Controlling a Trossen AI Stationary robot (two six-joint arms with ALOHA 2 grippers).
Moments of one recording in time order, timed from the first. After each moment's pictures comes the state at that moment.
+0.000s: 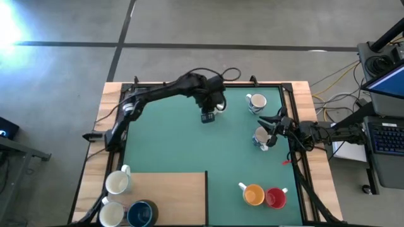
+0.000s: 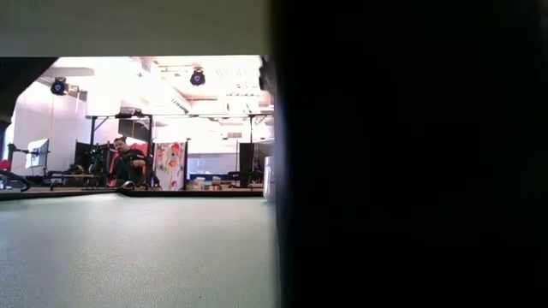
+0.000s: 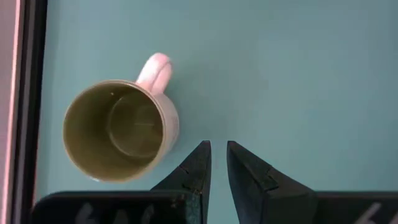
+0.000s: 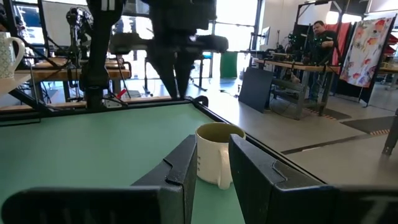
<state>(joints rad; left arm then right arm) 0.29 2.18 2.23 -1.26 0.04 0.17 0.07 0.04 0.03 0.06 0.47 -0.08</state>
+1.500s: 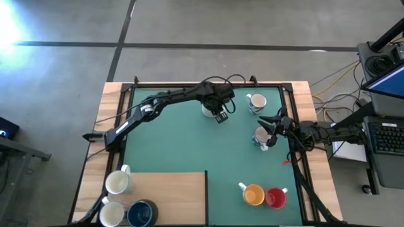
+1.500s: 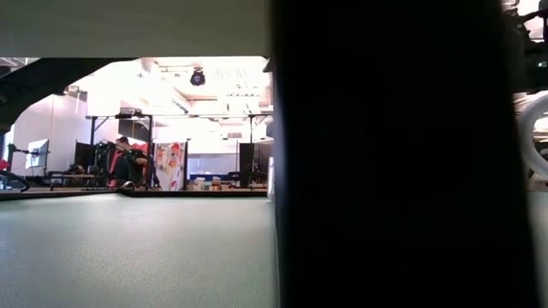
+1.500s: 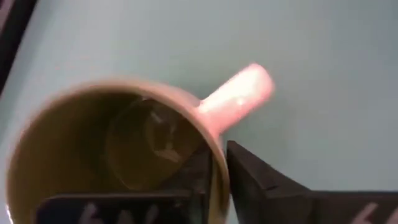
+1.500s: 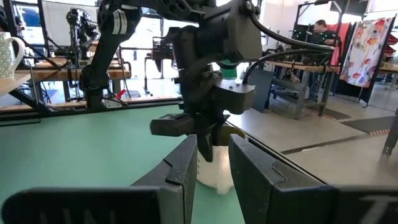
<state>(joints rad) 0.31 2.44 2.32 -1.13 -0.09 -0.14 0.07 0.04 0.03 0.06 0.47 -0.08</state>
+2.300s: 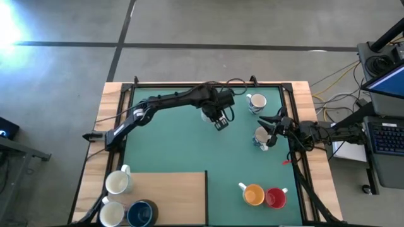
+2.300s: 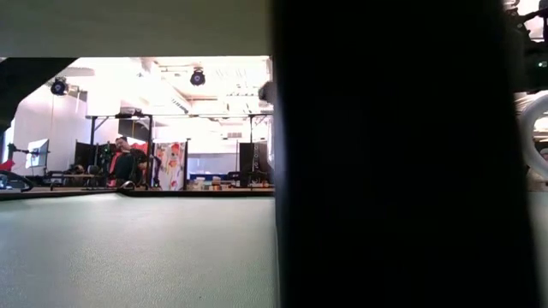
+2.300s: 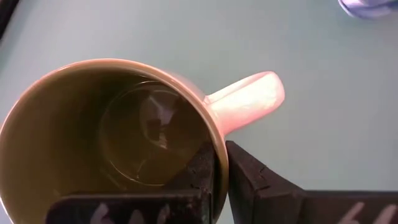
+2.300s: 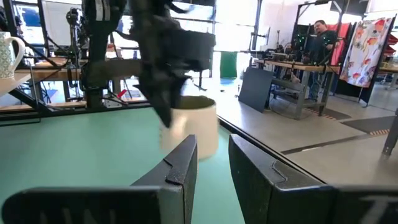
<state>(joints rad) 0.19 2.31 2.36 -1.30 -0.08 -0.32 0.07 0.04 0.03 0.06 0.47 -0.08</state>
